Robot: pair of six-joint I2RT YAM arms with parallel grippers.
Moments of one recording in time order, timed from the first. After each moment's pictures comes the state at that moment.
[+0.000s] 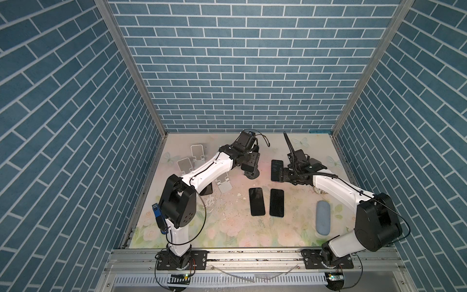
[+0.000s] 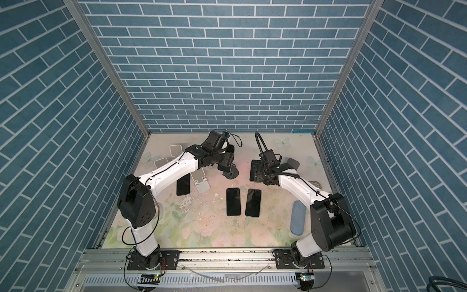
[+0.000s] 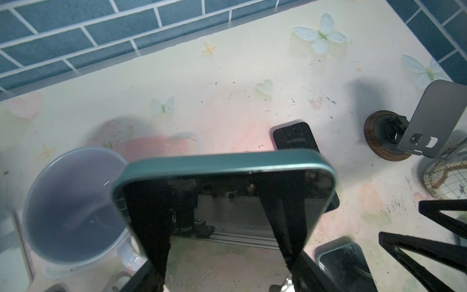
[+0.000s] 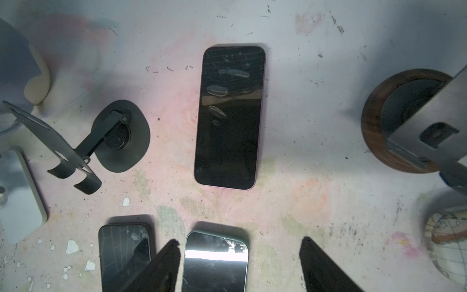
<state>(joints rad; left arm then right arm) -0.66 1.84 1.60 -0.60 -0.09 -0.24 0.48 1.51 1.04 -0.56 0.06 0.44</state>
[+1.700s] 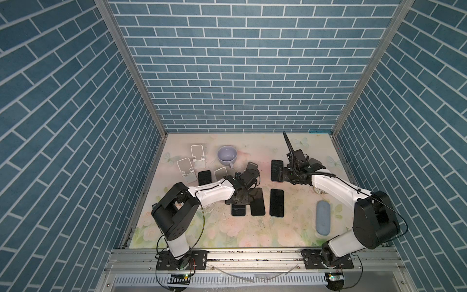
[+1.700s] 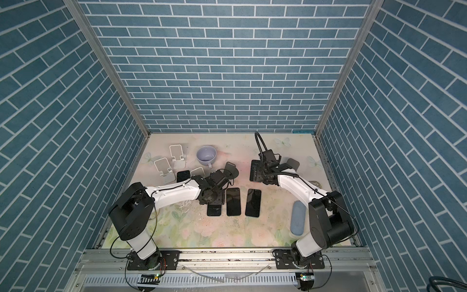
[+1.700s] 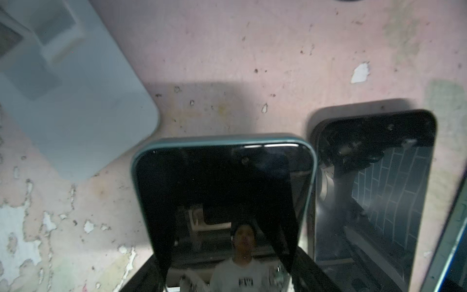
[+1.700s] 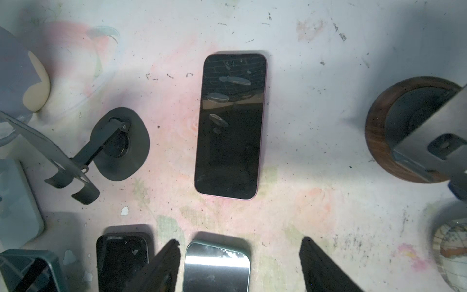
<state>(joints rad) -0.82 1.74 1.07 -0.66 -0.12 -0.77 0.47 1.53 1.04 -0.52 0.07 0.44</state>
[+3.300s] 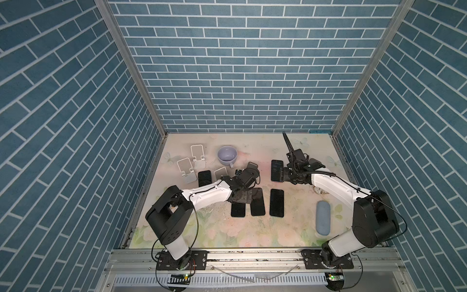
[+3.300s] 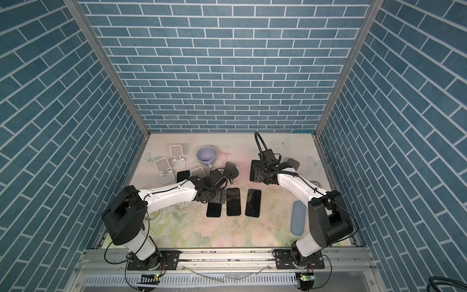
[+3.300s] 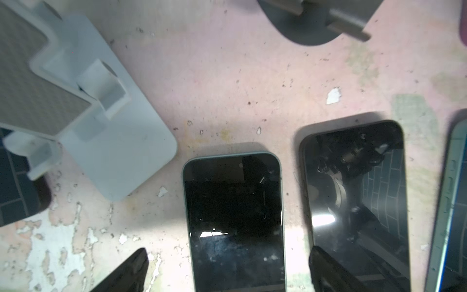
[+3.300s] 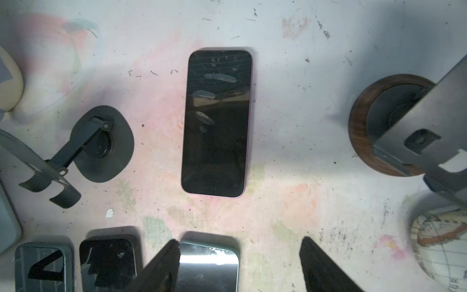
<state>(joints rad) -0.82 1.66 1.05 -0.63 -0.20 -0.65 0.47 1.54 1.06 -0.57 0.12 0.43</state>
